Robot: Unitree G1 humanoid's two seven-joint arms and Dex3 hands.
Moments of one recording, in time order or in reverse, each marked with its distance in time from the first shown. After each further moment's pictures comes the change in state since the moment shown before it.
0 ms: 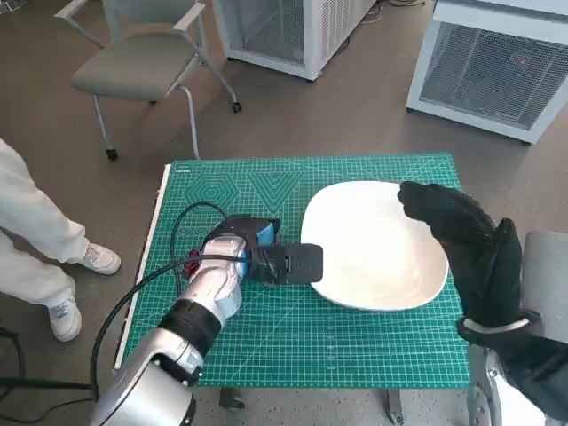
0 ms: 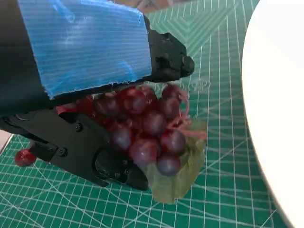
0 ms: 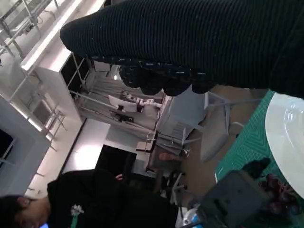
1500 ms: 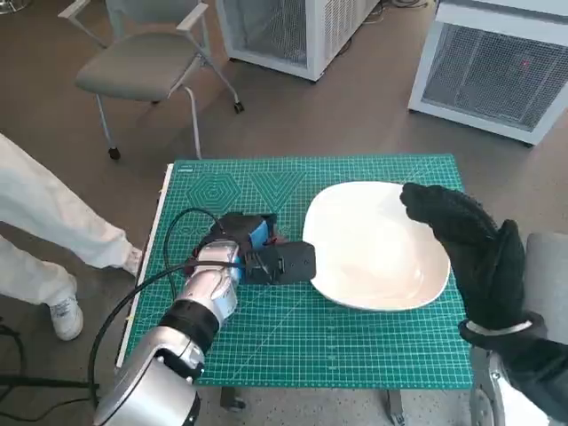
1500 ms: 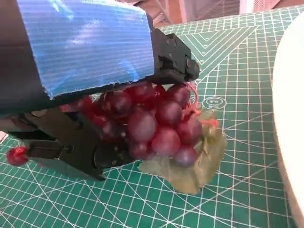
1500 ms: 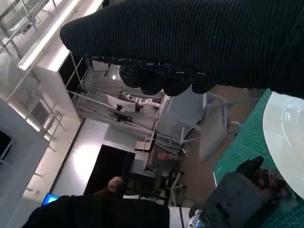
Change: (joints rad) left arm -0.017 -0.008 0.006 0.111 -0.075 -0.045 0.202; right arm 0.005 -0.003 -0.007 -0.009 0.004 0.015 0.000
